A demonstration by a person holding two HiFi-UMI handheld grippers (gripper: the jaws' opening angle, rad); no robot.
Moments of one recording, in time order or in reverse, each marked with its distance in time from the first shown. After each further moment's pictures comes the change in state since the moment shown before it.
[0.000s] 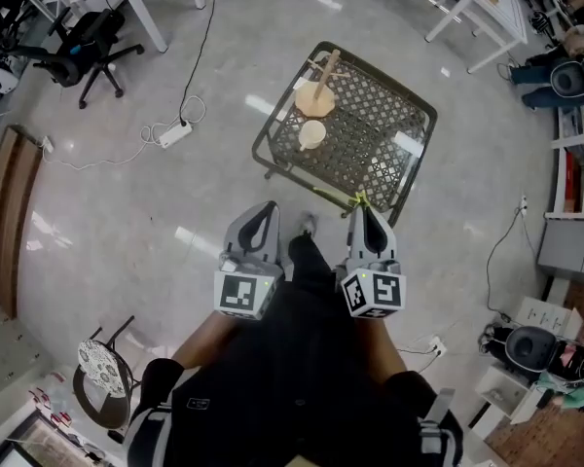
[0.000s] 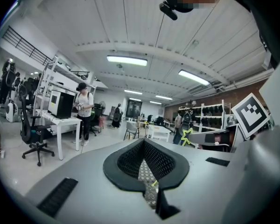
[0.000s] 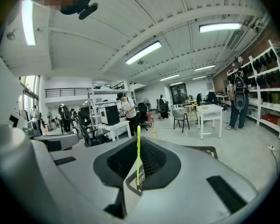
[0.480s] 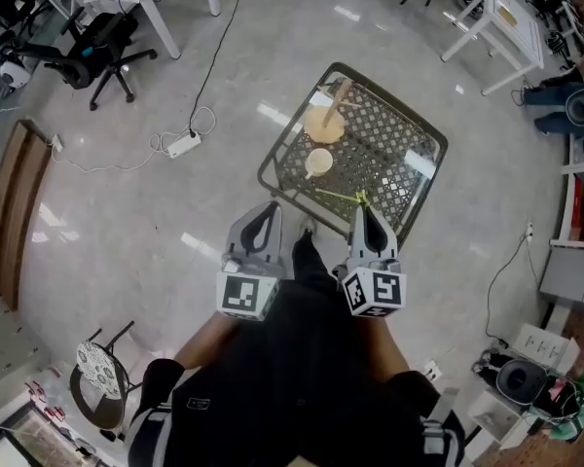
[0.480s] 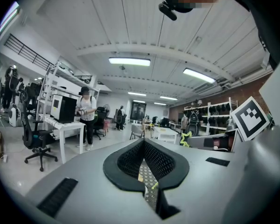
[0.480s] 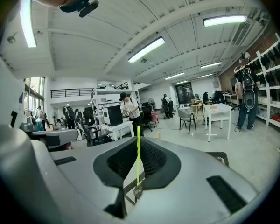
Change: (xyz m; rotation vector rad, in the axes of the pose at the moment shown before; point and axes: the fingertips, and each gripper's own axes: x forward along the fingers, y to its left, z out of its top) left arm 0.078 0.036 0.021 0.007 -0.028 0.066; right arm 0.094 -0.021 0.017 -0.013 0.011 0.066
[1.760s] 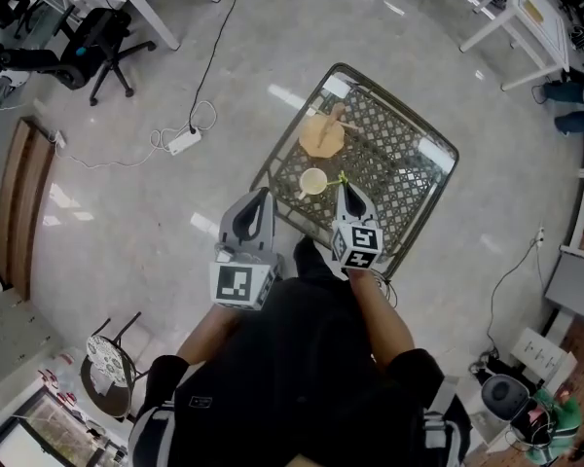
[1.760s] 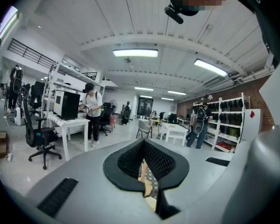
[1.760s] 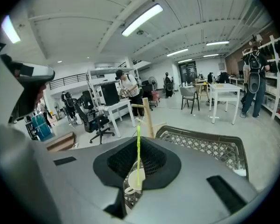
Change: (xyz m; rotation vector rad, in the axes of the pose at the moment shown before) left arm 0.143 0.039 -0.006 -0.017 0.077 0.096; right arm 0.189 -0.092 -0.124 0.026 0.251 0.050
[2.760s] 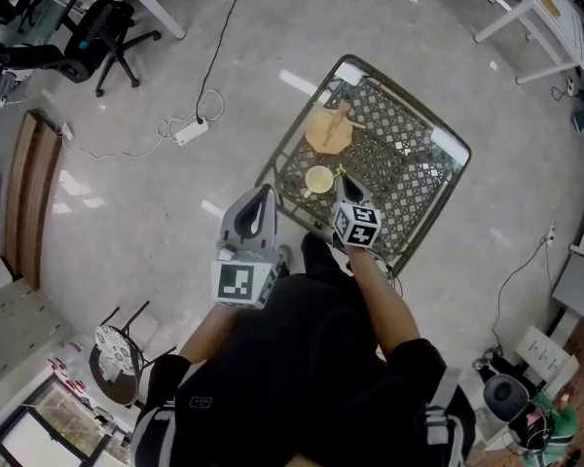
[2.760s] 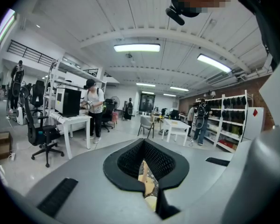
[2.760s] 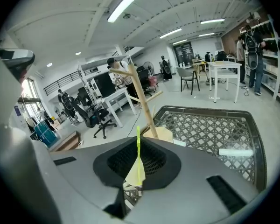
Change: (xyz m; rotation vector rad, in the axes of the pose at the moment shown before) left arm 0.025 0.010 -0.014 0.024 0.069 0.021; right arm 0.071 -0.021 -0.068 0.138 0.169 0.039
